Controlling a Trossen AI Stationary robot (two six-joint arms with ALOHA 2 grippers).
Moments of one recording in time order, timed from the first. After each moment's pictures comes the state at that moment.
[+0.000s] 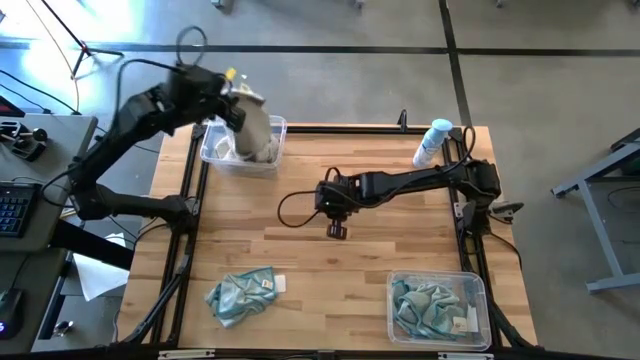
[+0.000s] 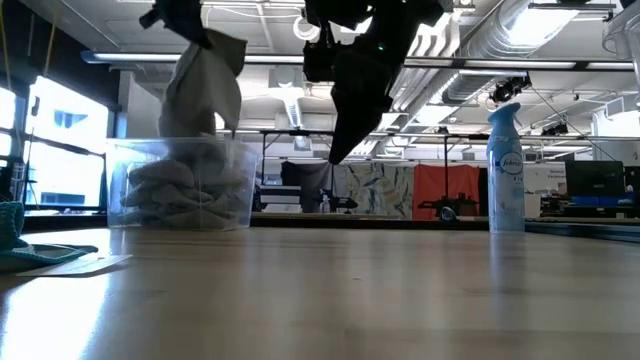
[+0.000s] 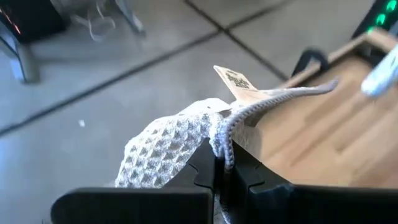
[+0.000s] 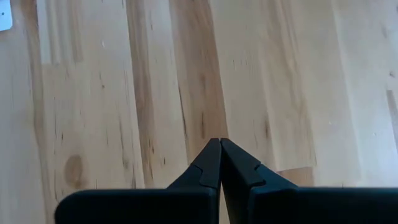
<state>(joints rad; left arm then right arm) 0.67 1.15 1.49 -0.97 -0.30 -0.13 0.00 1.90 1.49 -0.72 0.09 0.08</state>
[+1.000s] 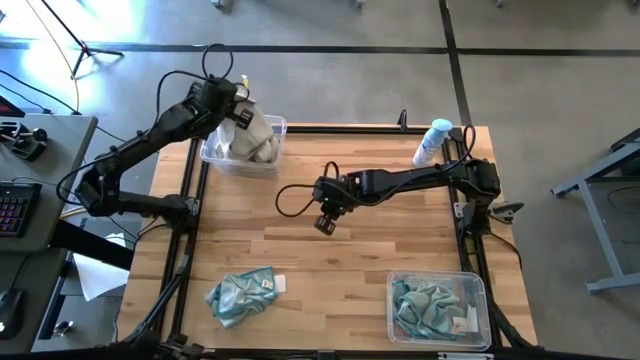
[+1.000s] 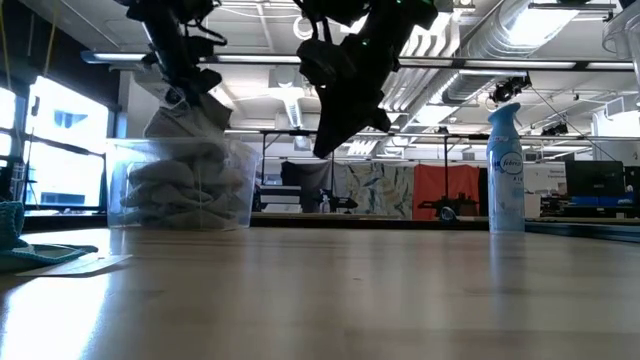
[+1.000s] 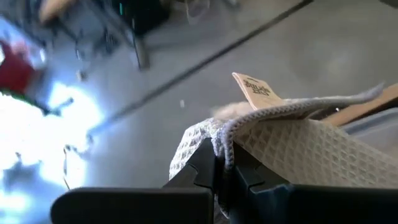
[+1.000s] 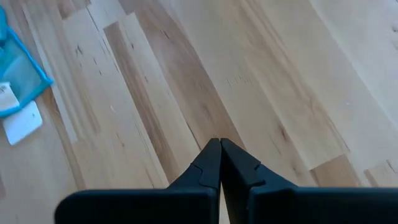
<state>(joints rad) 0.80 1.22 1.12 -0.59 -0.62 0.09 -0.01 1.90 1.49 -0.64 0.08 0.44</state>
